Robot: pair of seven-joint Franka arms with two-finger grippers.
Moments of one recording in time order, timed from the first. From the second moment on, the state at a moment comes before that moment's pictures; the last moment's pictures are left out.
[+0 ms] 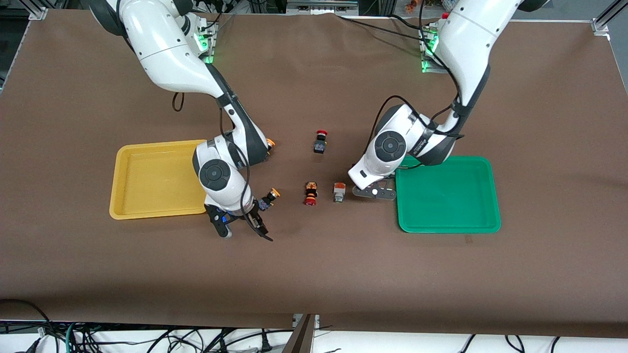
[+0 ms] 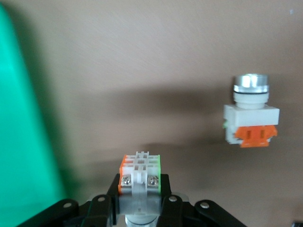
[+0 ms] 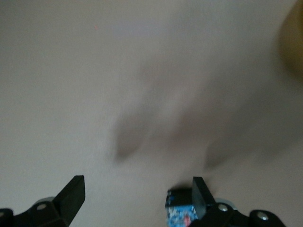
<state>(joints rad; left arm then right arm) -0.33 0.62 -0.21 -1.65 0.14 2.09 -0.44 0.49 0.87 -0.03 -1.36 0.09 2.38 1.41</state>
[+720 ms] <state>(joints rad) -0.18 0.64 -0.23 -1.57 0.23 2.03 -0.17 0.56 0.88 -0.05 -1.38 0.10 2.23 1.42</state>
